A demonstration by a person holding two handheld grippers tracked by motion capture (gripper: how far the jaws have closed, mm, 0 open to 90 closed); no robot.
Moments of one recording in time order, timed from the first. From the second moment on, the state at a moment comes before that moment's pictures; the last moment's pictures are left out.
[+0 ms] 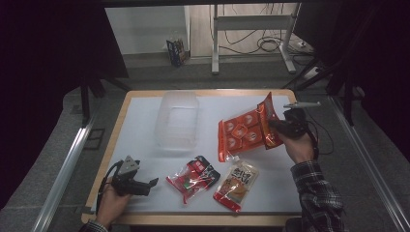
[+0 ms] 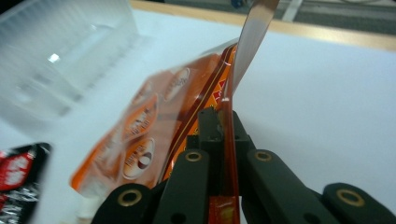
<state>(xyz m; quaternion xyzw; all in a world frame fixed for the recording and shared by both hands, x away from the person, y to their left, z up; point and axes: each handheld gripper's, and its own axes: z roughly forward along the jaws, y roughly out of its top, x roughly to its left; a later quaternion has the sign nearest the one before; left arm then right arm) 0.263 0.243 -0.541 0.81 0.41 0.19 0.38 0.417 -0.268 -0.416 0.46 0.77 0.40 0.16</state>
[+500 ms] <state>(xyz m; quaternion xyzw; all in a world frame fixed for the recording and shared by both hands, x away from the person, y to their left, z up) 0.262 0.243 -0.540 0.81 0.40 0.20 0.39 0.424 -0.213 -0.356 0.40 0.79 0.44 0.15</state>
